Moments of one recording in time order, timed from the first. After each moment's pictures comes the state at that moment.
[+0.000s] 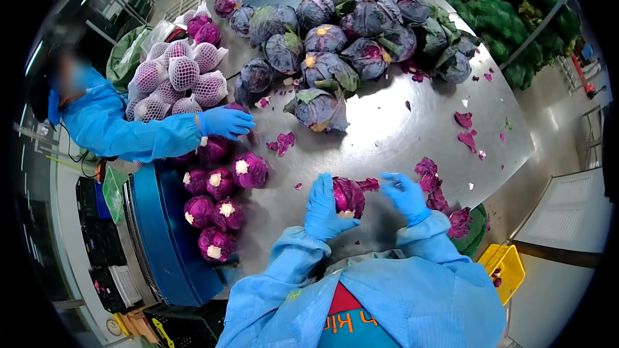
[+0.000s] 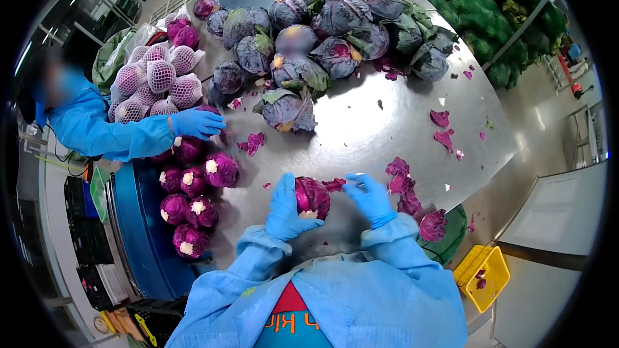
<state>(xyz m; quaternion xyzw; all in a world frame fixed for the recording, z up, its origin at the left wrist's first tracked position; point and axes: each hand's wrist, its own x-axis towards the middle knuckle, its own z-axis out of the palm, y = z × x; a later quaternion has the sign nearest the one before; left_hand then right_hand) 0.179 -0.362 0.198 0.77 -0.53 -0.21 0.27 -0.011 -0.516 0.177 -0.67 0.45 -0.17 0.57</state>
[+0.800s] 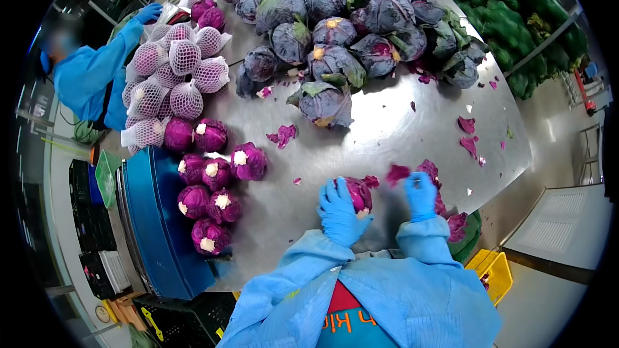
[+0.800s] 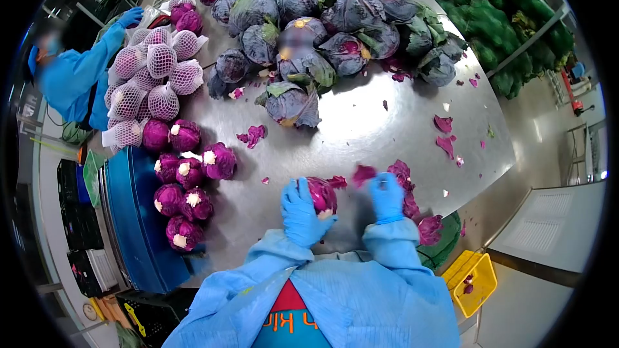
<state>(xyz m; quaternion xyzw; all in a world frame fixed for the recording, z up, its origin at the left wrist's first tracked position) 0.125 -0.385 0.223 0.87 -0.41 -0.21 0.17 -0.037 -0.537 0.135 -0.76 0.49 -0.32 0.29</state>
